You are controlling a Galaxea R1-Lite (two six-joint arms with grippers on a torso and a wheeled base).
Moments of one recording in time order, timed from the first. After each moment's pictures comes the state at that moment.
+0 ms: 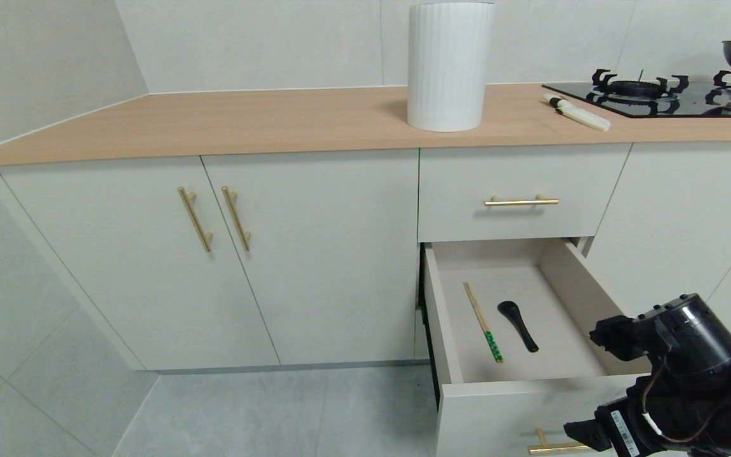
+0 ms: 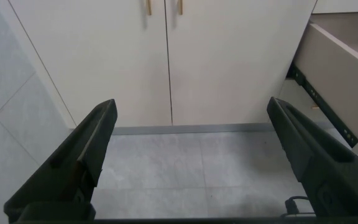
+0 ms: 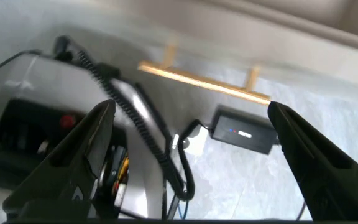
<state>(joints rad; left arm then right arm) 0.00 0.00 0.00 0.00 0.01 0.00 0.47 1.57 -0.56 0.00 -0.15 0.16</state>
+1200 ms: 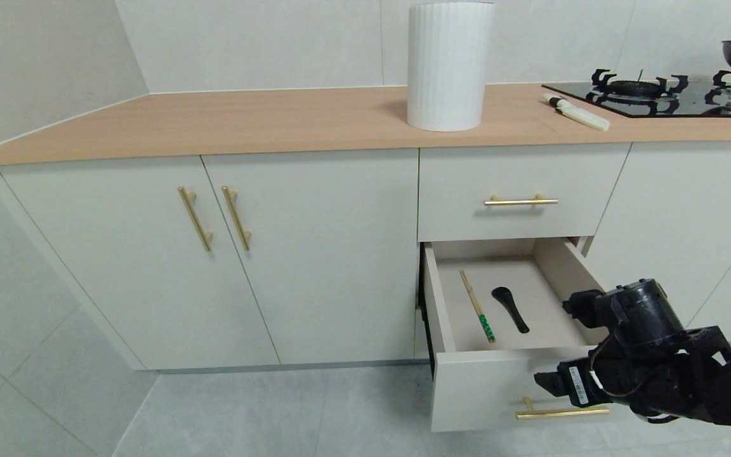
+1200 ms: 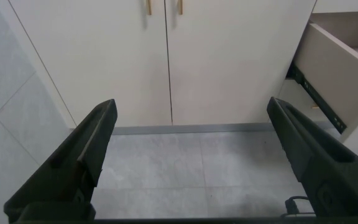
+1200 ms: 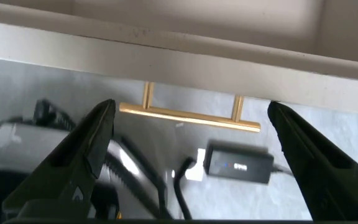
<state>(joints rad) 0.00 0.00 0.00 0.00 0.01 0.00 0.43 1.76 -0.59 -0.33 -0.22 0.16</state>
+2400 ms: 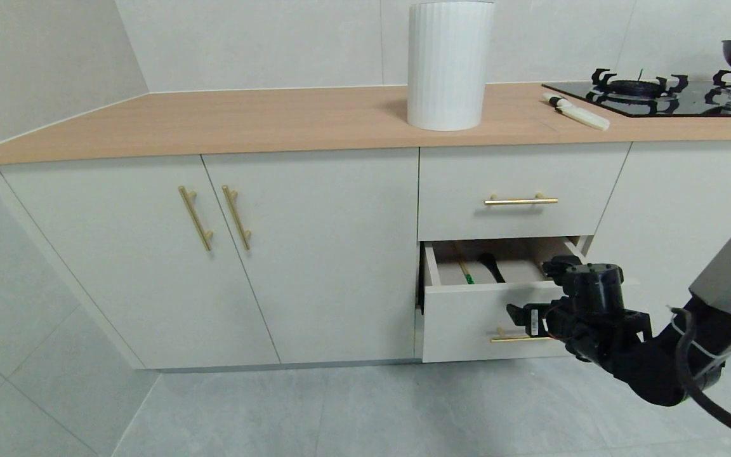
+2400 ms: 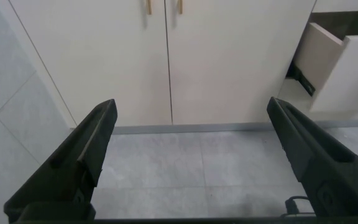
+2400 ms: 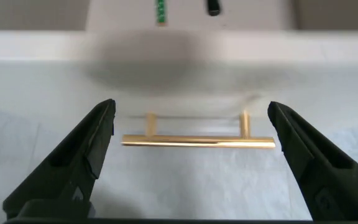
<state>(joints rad) 0.00 0.00 0.00 0.00 0.01 0.00 0.32 2.14 -0.72 -0.95 -0.27 0.15</state>
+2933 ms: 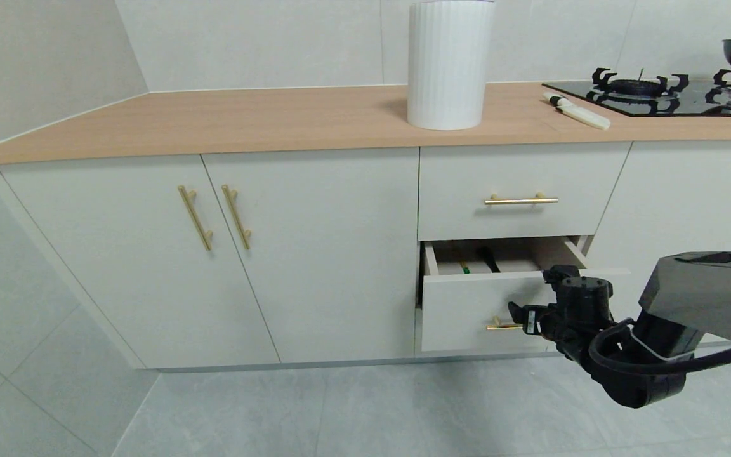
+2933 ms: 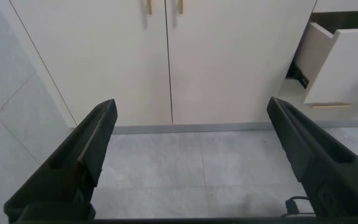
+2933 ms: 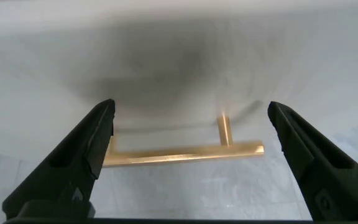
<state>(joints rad) 0.00 0.00 0.00 0.00 0.01 0.00 0.26 2.35 -0.79 -1.17 -0.27 0.15</state>
